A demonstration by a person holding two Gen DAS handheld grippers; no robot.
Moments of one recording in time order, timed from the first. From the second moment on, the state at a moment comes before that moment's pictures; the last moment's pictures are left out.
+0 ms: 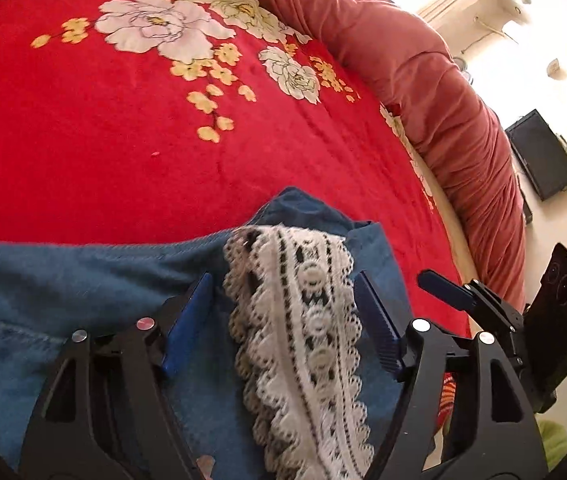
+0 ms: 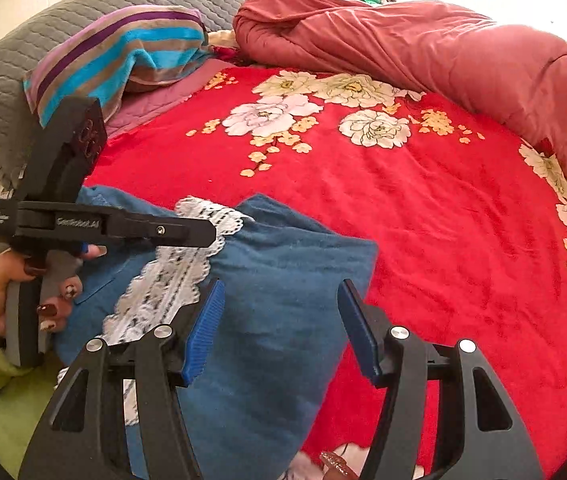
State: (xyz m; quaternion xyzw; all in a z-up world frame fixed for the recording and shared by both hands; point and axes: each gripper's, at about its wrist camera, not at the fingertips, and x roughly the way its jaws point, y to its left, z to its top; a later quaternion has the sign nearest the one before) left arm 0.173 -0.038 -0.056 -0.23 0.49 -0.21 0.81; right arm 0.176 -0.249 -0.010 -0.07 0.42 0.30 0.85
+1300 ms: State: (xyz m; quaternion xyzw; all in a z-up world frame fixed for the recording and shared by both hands) left arm 0.074 0.003 -0.015 -0.19 0.46 -0.16 0.85; right arm 0.117 -0.265 0.003 -0.10 0.41 0.31 0.85
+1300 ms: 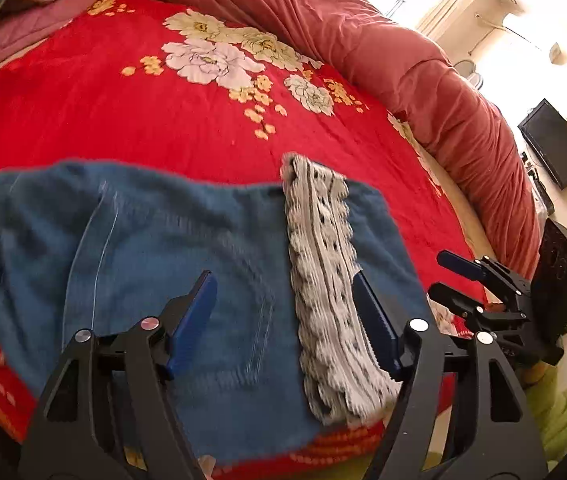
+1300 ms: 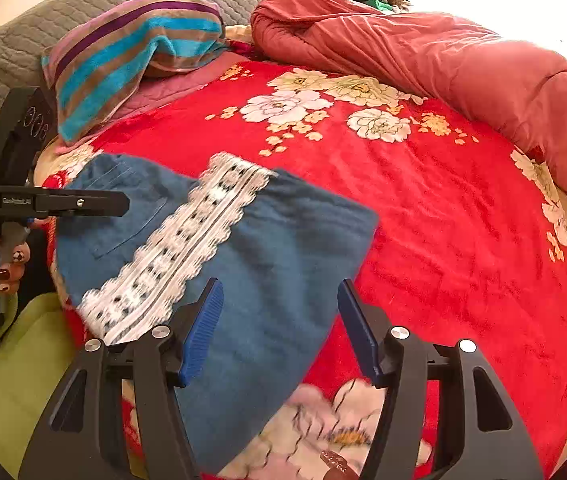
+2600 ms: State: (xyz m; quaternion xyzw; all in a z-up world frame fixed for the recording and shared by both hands) left arm 0.033 -0.042 -0.039 -0.19 0.52 -0.16 0.82; right arm 0.067 -0.249 -0.013 -0.10 0.42 0.39 0.81
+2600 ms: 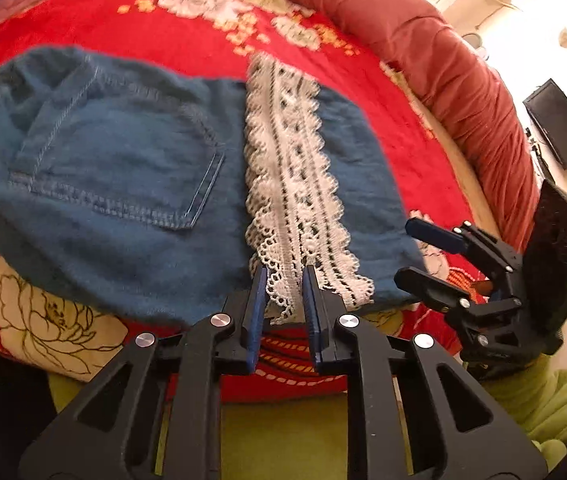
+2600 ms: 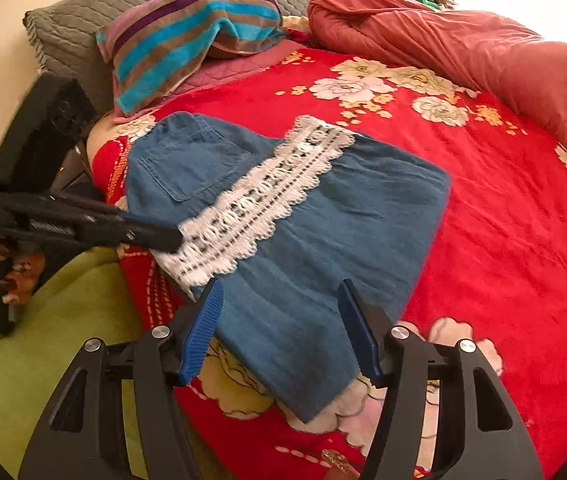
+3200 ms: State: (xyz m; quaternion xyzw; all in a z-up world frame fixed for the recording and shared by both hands) left arm 0.030 -0.045 -0.035 -0.17 0.52 -0.15 0.83; right arm 0.068 -0.255 -0.024 -0.10 0.45 0.37 0.81
